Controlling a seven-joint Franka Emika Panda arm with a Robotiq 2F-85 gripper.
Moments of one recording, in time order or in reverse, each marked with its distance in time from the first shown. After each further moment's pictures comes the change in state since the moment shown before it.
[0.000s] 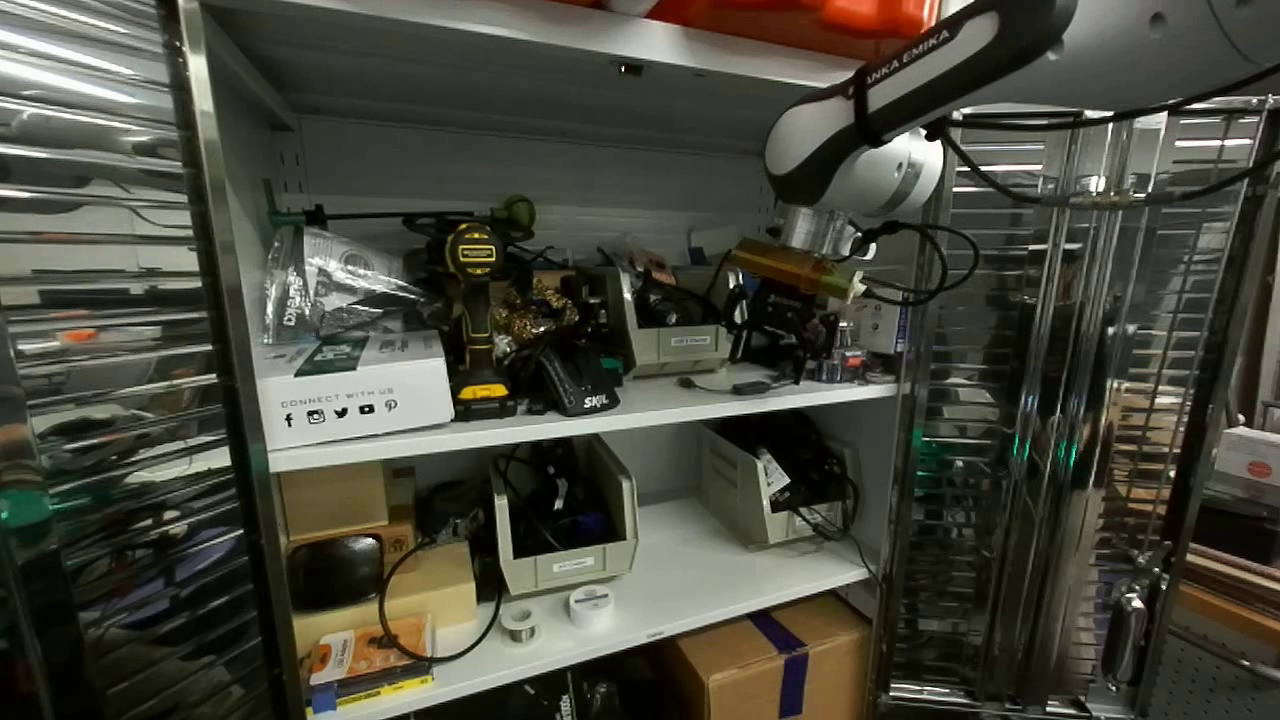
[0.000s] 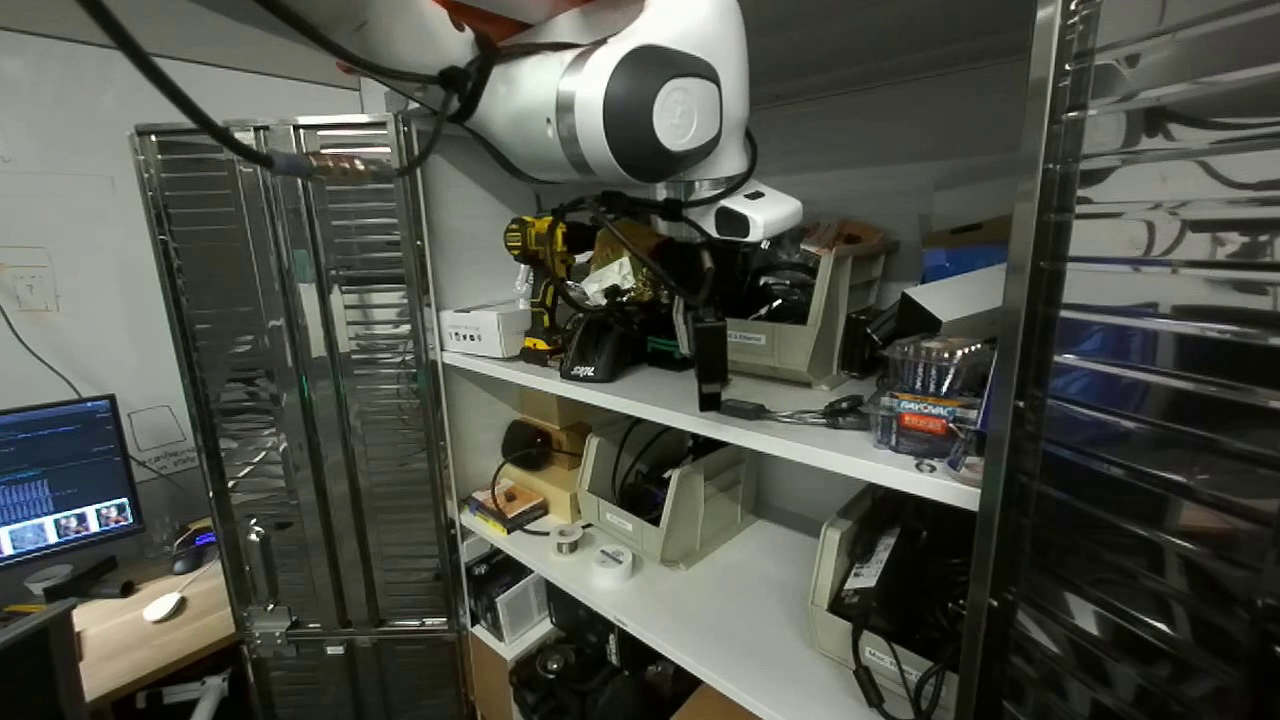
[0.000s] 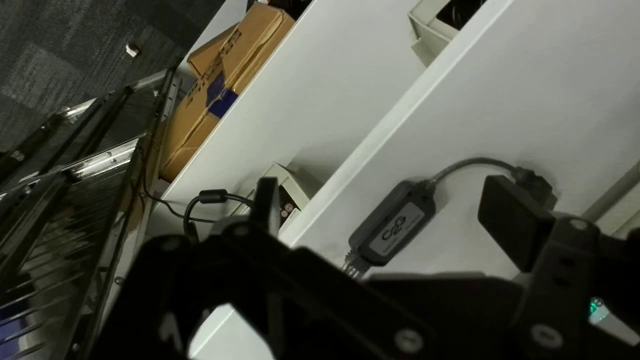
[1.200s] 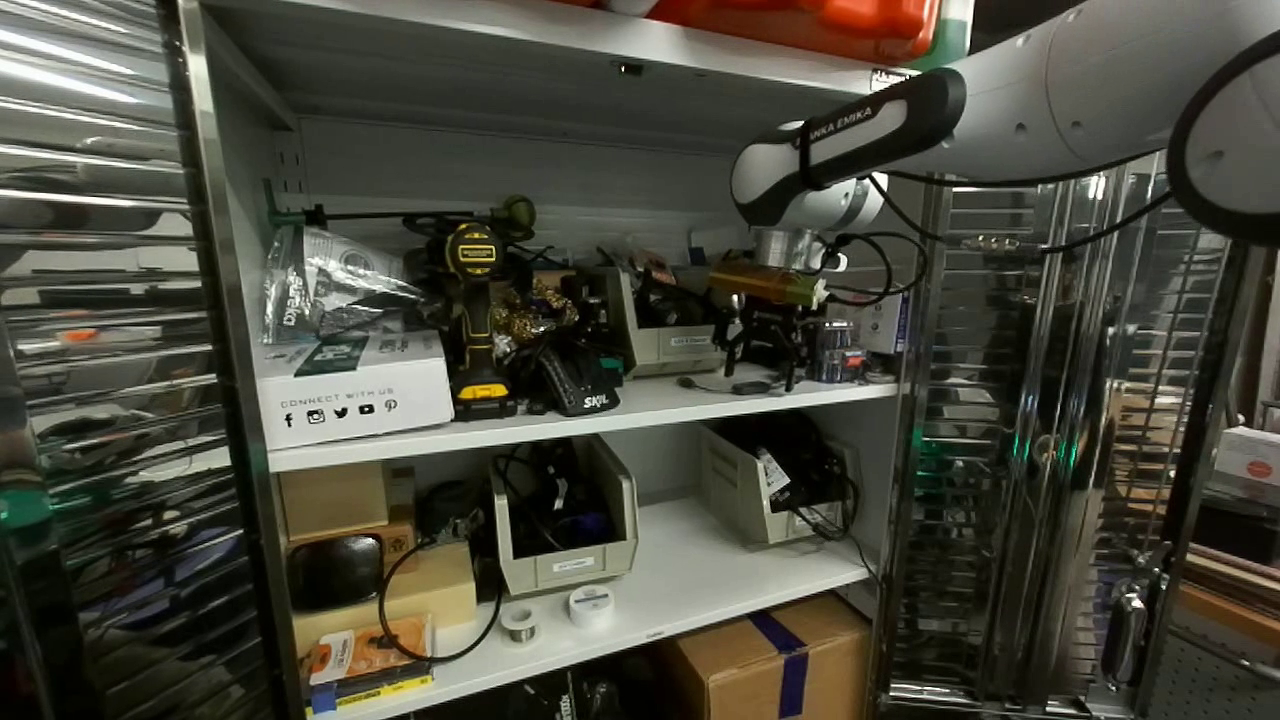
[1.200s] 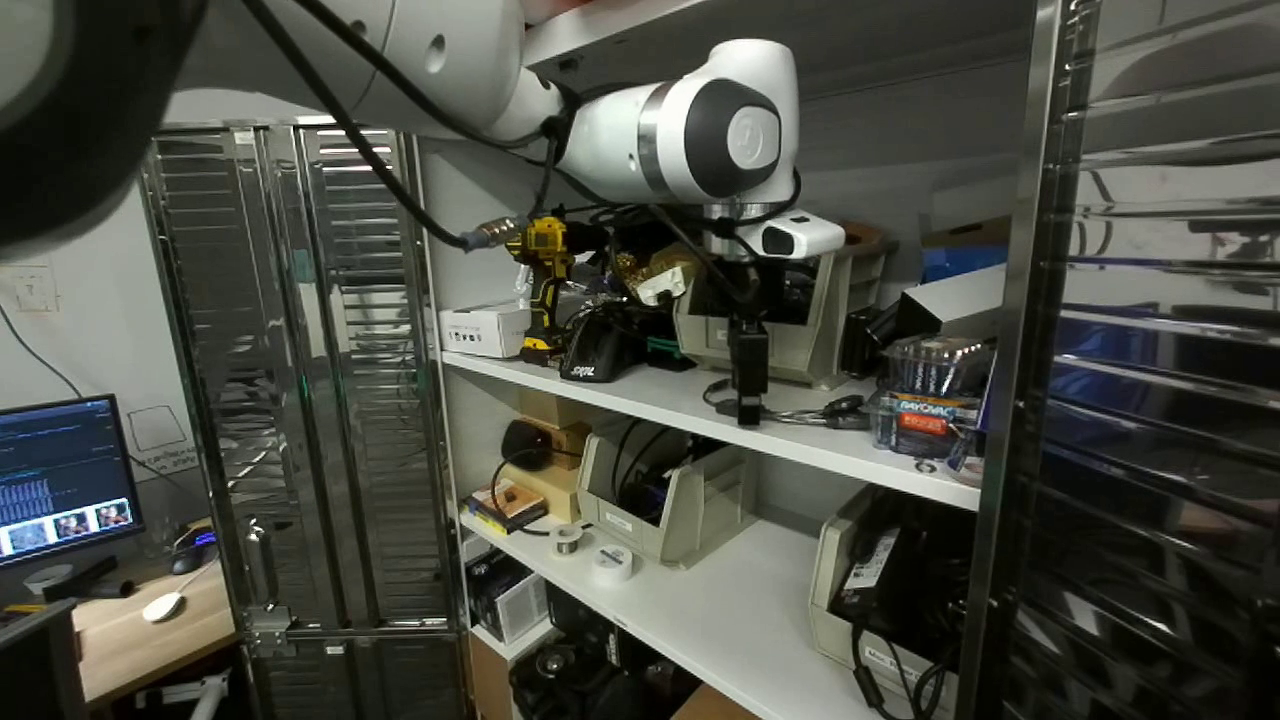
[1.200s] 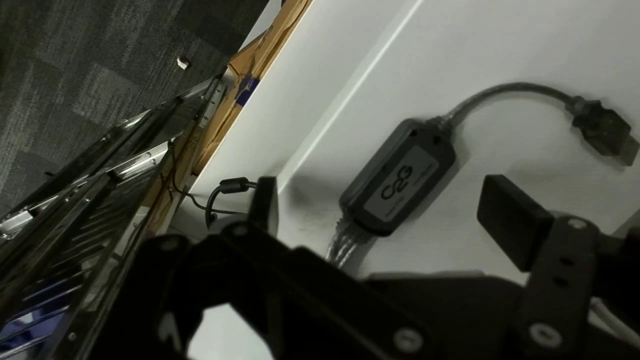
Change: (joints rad) arm 0.000 0.286 -0.039 0.406 -0.032 -0.240 0.095
